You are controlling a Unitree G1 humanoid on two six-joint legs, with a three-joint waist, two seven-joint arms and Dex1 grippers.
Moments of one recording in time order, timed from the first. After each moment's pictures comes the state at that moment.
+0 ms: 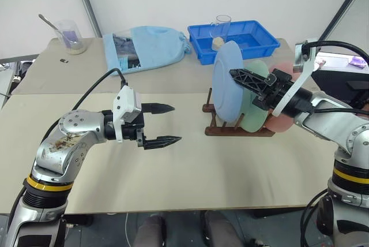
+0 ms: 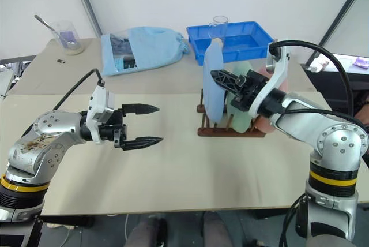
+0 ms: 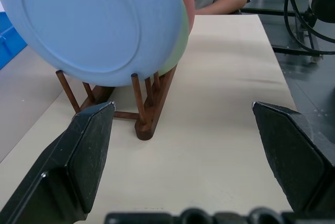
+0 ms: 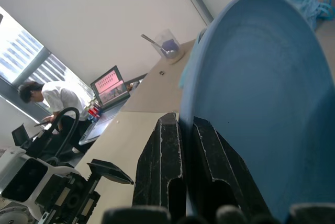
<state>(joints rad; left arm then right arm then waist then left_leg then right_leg) -0.44 0.72 0.00 -0.33 -0.59 0.50 -1.08 -0.62 -0.63 -0.24 -0.28 1.69 0.99 -0.22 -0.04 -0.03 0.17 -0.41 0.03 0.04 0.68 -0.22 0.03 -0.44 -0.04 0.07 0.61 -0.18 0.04</state>
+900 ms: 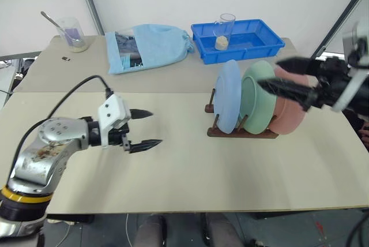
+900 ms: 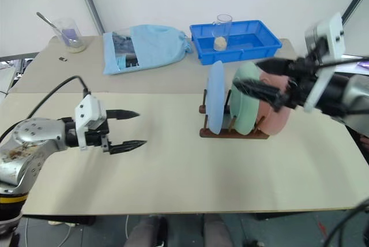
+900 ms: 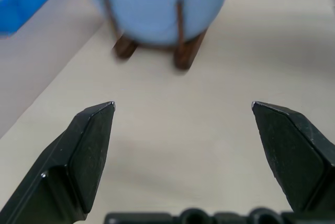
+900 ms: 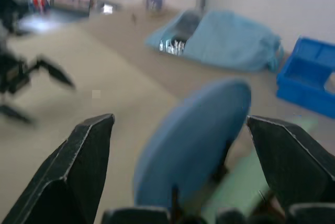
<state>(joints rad) -0.24 0.90 0.09 -0.38 -0.44 0.51 -0.98 -0.36 -1.21 -0.41 -0.41 1.08 0.87 0.73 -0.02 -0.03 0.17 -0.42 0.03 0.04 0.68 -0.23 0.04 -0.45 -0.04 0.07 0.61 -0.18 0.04</state>
